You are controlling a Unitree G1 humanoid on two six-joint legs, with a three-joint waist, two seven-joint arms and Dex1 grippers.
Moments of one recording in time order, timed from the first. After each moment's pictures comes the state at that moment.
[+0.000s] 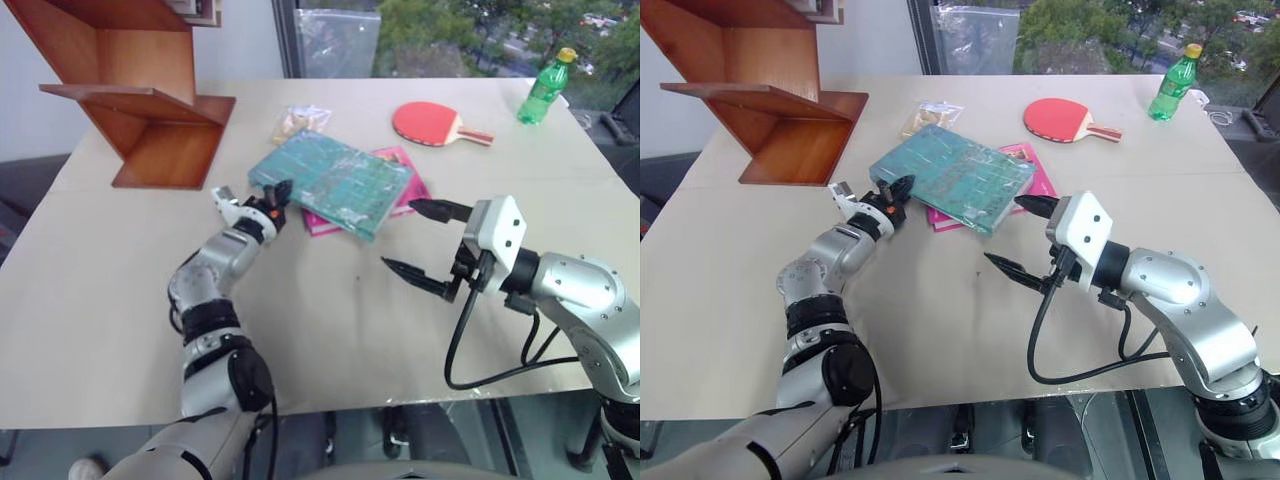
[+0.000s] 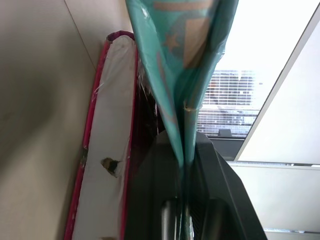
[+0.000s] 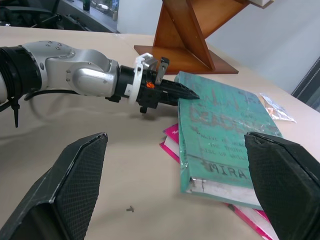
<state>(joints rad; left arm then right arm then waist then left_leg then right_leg) -0.71 0.13 0.71 0.46 -1.25 0.89 0.01 -0.29 -0.62 0.06 -0.67 0.47 0.53 0.68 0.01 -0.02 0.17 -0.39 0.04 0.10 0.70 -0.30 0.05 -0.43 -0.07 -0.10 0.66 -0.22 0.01</state>
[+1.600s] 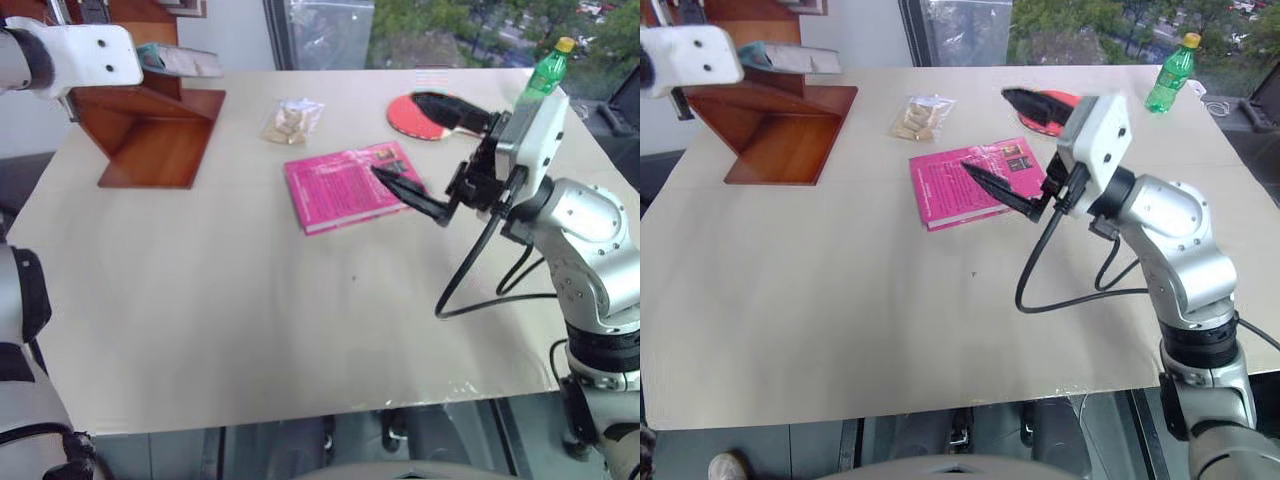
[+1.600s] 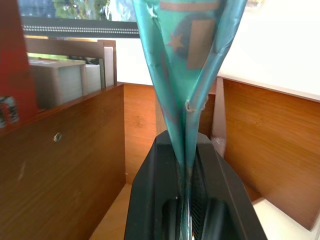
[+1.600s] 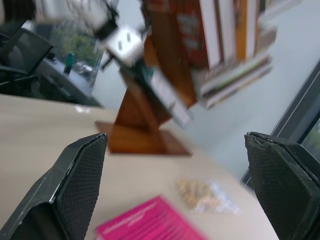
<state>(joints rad) -1.48 1.09 -0.37 1.13 0.55 -0.53 -0.83 -0.64 -0.48 0.02 -0.50 0.46 0.35 0.68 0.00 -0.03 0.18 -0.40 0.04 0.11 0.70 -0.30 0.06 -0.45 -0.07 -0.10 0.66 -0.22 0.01</state>
